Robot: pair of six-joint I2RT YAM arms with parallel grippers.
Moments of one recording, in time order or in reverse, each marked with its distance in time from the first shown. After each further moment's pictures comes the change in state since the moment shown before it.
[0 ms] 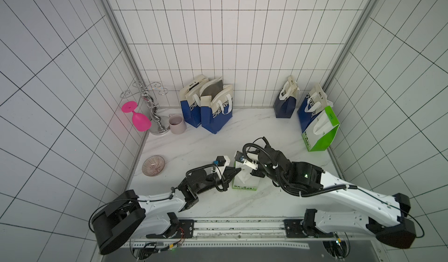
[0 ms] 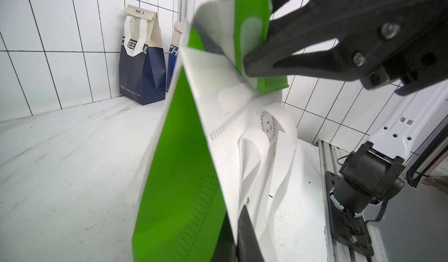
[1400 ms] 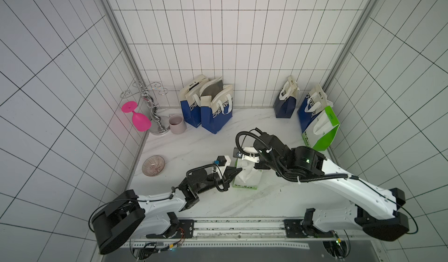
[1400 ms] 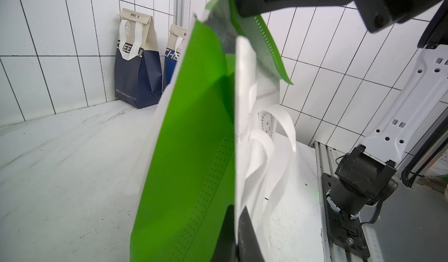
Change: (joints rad) left arm -0.006 0.000 0.014 -0.004 0.004 0.001; right arm -0.043 0.156 0.353 -0.372 -0.012 -0.183
